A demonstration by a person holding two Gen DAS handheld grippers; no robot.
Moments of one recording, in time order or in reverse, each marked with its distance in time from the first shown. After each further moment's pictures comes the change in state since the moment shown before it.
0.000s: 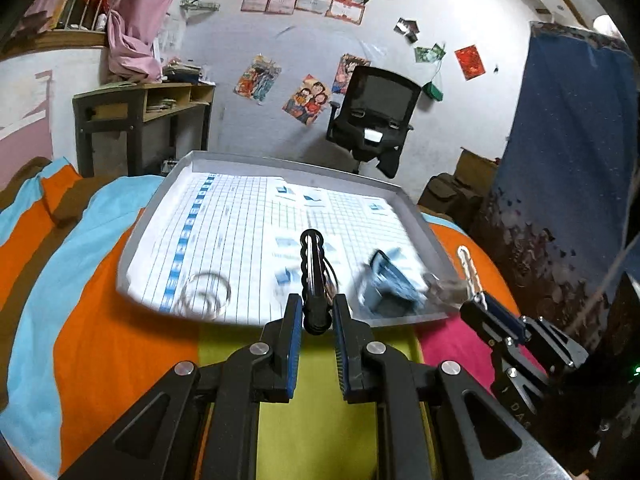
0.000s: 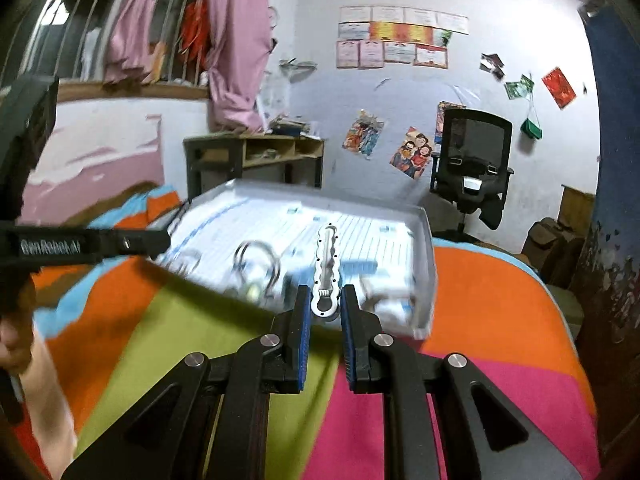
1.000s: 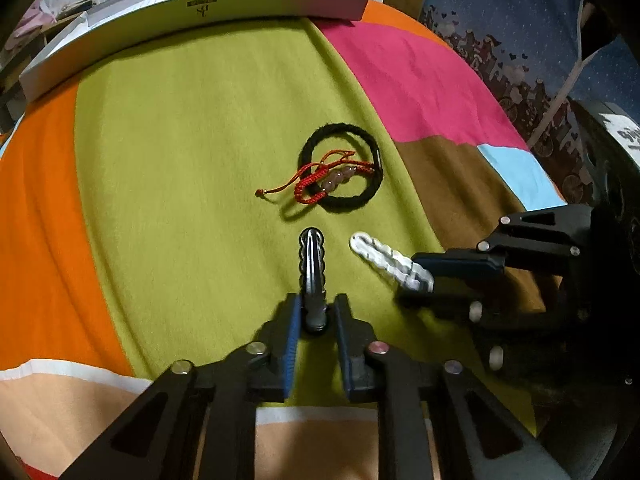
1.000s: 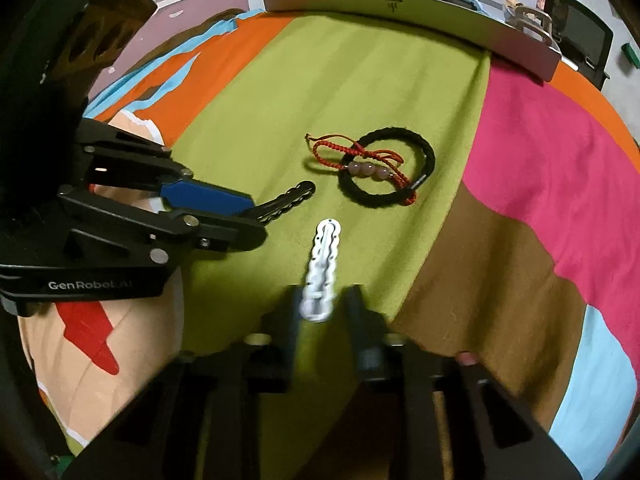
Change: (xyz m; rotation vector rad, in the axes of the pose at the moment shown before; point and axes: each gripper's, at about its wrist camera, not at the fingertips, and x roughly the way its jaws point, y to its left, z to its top) left arm -0.016 -0.048 -0.190 0.288 0.518 -0.135; right arm -0.053 0.066 -0.174 -0.139 0.626 0.280
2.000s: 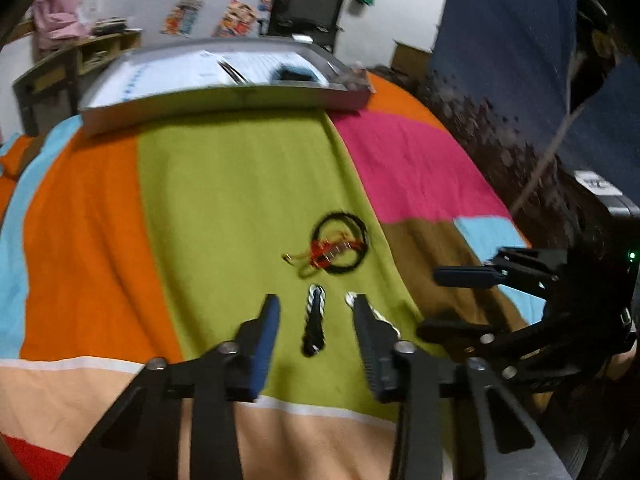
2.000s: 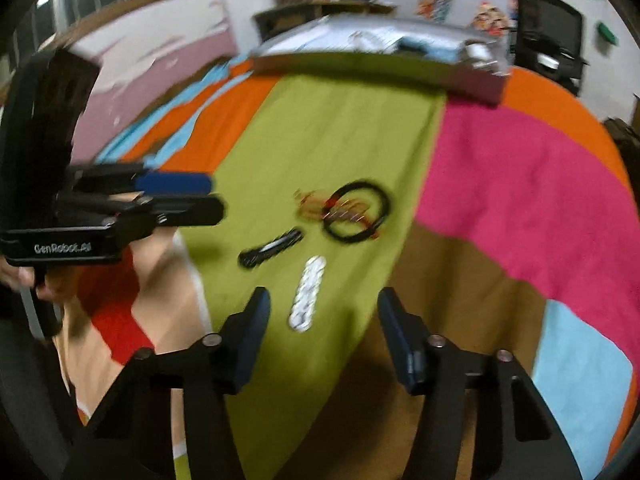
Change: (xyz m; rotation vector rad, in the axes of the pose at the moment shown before) left arm -0.063 0.009 -0.003 -0.052 -0.201 -0.019; right arm -0.043 -0.018 -0.003 0.076 -0.104 0.061
